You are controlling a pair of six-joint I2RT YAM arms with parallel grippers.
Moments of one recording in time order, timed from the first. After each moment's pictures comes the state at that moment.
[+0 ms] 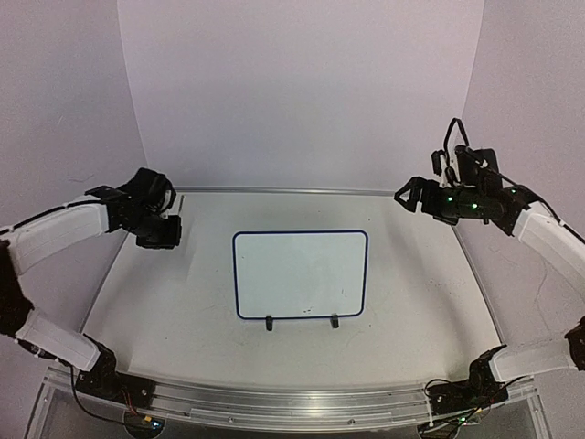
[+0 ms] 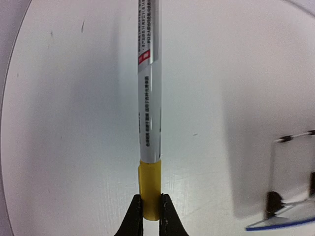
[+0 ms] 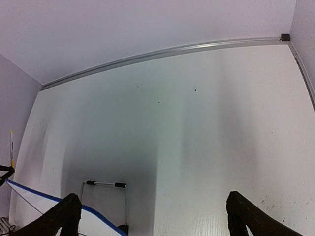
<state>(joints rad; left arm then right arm) -0.44 1.40 1.07 -0.69 -0.13 -0.39 0.35 1.22 1.15 -0.52 -0.06 0.42</state>
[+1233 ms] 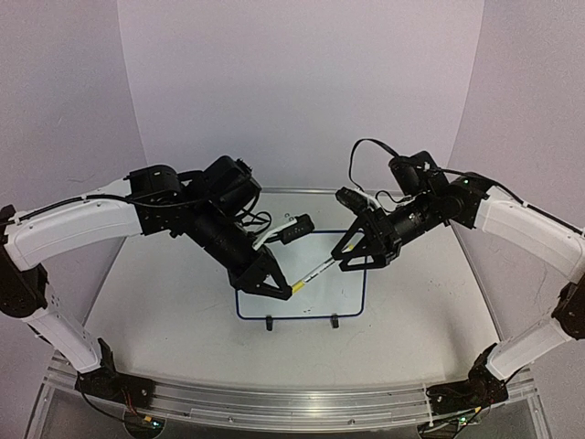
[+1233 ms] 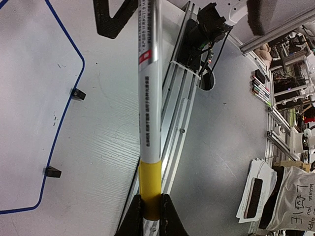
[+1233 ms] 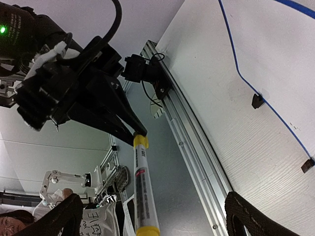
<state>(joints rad) -1.10 1.53 1.53 -0.89 0.51 -0.12 0.68 1.42 1.32 -0.77 -1.00 0.36</state>
